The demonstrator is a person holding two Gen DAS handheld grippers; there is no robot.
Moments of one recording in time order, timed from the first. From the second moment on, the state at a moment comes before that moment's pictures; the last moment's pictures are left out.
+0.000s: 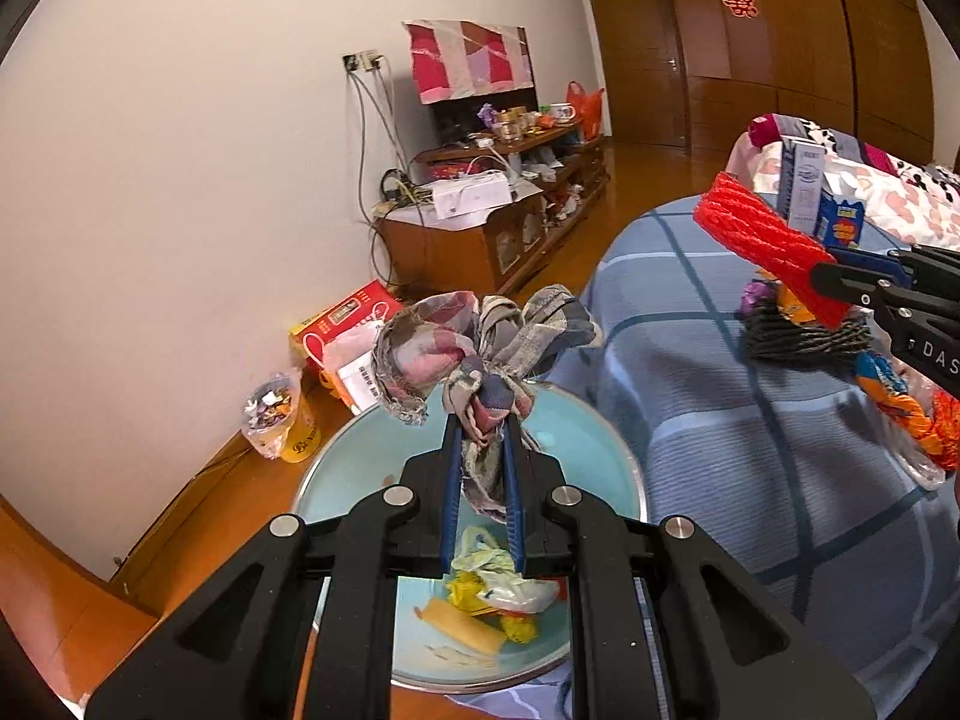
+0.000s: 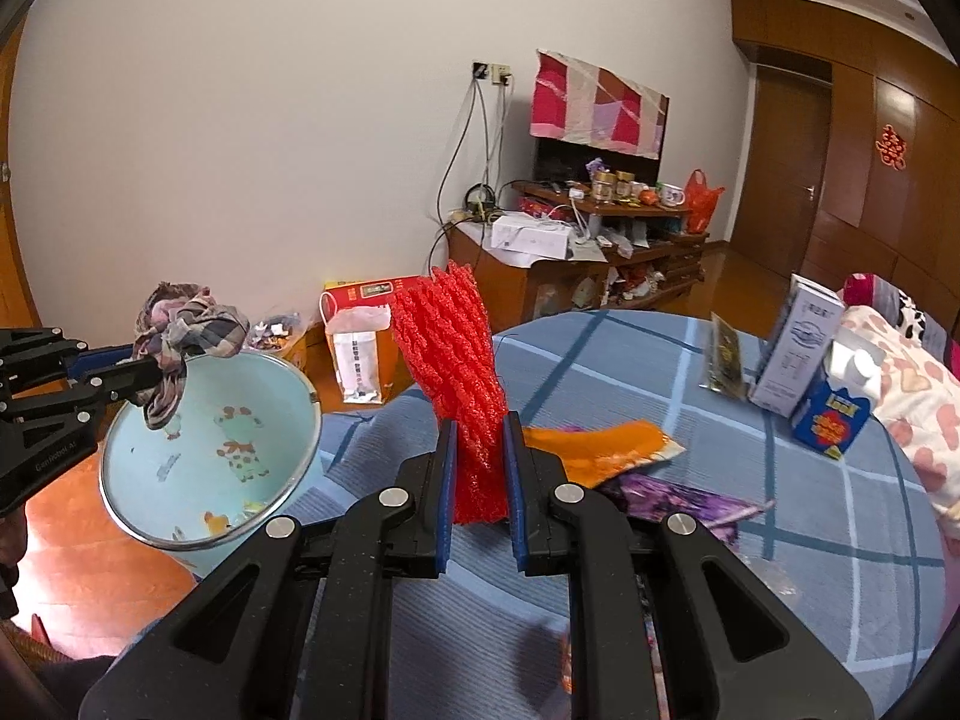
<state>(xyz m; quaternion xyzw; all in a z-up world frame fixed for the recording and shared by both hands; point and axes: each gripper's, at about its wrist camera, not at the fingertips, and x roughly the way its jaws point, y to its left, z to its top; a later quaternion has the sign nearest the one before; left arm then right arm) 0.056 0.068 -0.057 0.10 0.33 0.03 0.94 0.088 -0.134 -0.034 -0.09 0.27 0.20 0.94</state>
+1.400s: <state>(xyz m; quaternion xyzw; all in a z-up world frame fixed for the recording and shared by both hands) 0.053 0.130 -0.065 0.08 0.34 0.10 0.93 0.099 -0.061 -0.051 -0.13 0.28 0.26 0.91</state>
